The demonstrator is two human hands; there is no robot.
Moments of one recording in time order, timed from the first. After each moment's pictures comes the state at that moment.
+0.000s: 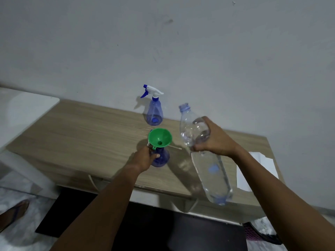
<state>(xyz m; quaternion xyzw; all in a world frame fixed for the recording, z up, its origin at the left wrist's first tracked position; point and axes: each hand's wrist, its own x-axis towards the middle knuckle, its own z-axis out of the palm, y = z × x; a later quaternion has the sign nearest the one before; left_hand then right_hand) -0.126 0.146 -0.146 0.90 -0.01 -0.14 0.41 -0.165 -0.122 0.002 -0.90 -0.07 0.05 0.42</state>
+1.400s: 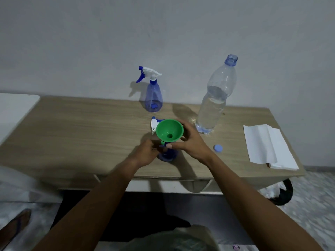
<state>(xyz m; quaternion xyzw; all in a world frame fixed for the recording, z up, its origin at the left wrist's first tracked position) -0.100 0.193 -0.188 0.84 -0.19 -0.23 0.45 -0.165 -0.017 -0.116 -0.77 -0.01 0.00 0.64</state>
